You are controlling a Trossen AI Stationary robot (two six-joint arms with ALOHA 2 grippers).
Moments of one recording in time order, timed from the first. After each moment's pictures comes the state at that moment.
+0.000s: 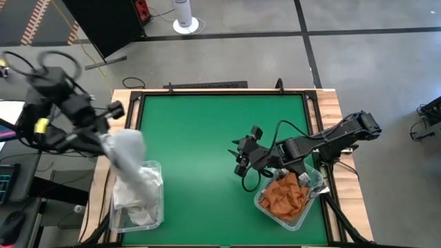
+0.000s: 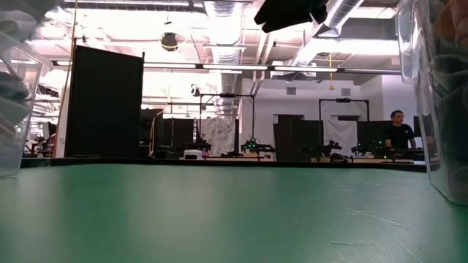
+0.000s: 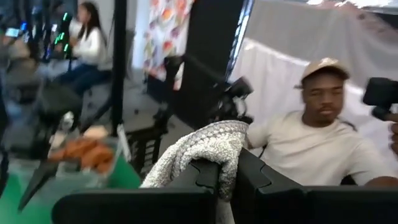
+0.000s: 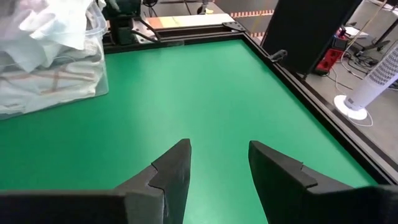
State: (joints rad) left arm 0.10 0.89 1.71 -0.86 0.83 -0.13; right arm 0.31 1.49 1.21 -0.34 0.69 0.30
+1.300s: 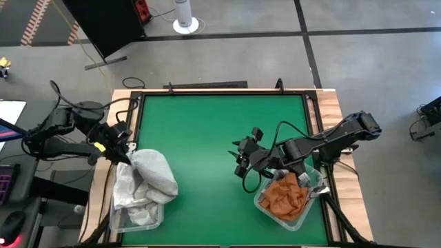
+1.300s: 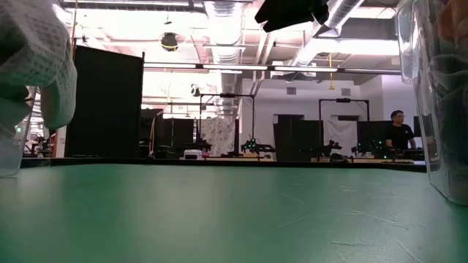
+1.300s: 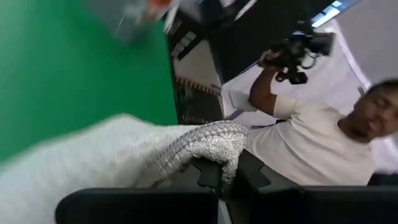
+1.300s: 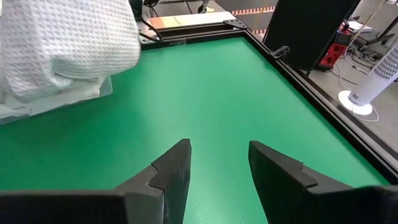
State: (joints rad) left arm 0.10 0.51 1.10 -1.04 0.66 -0.49; right arm 0.32 1.49 1.21 -0.35 0.69 0.33
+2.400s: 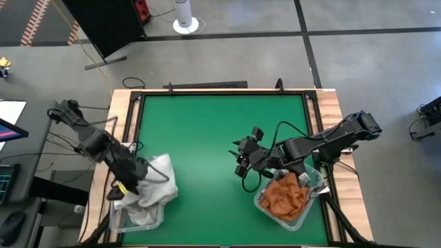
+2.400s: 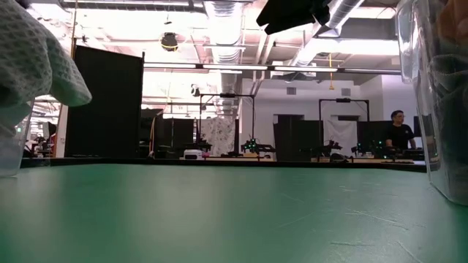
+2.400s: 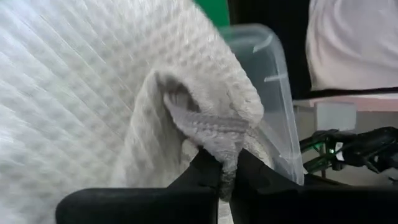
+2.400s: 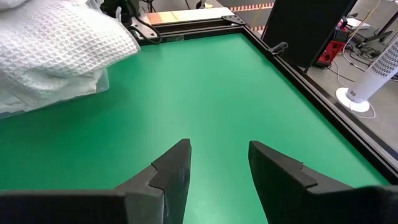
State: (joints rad) left arm -0.67 0.88 1.01 -1.05 0.23 -0.66; right arm 0.32 1.49 1.21 -0.37 0.69 0.34
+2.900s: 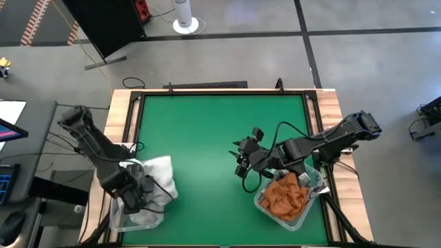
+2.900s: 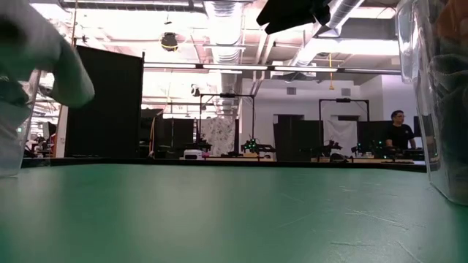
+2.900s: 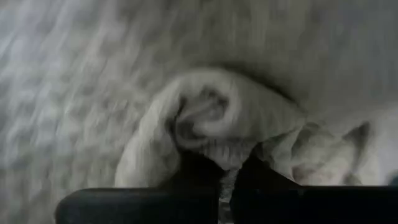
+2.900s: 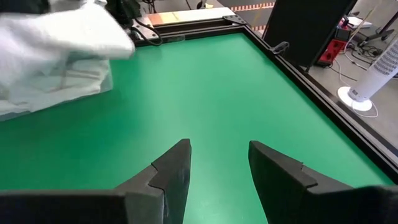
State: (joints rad) left arm -0.90 1.26 0.97 -1.23 0.02 -1.01; right arm 0.32 1.49 1.21 -0.37 0.69 0.35
